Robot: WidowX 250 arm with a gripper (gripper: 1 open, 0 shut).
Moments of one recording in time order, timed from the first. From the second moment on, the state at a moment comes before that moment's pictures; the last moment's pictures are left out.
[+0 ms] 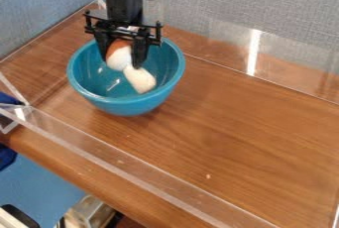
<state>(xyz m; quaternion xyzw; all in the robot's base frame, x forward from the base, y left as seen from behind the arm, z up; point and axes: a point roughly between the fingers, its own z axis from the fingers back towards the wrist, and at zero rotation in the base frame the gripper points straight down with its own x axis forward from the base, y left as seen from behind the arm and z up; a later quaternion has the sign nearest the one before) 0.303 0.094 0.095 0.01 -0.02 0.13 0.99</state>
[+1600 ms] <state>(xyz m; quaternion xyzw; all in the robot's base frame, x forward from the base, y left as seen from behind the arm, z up) 0.292 0.073 0.128 0.03 -0.03 0.10 0.99</state>
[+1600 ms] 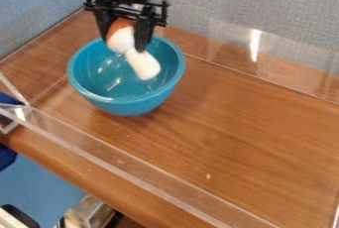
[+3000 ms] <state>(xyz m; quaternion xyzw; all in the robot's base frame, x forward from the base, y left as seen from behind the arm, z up) 0.282 -0.119 0.050 0.03 0.03 -0.17 0.98</state>
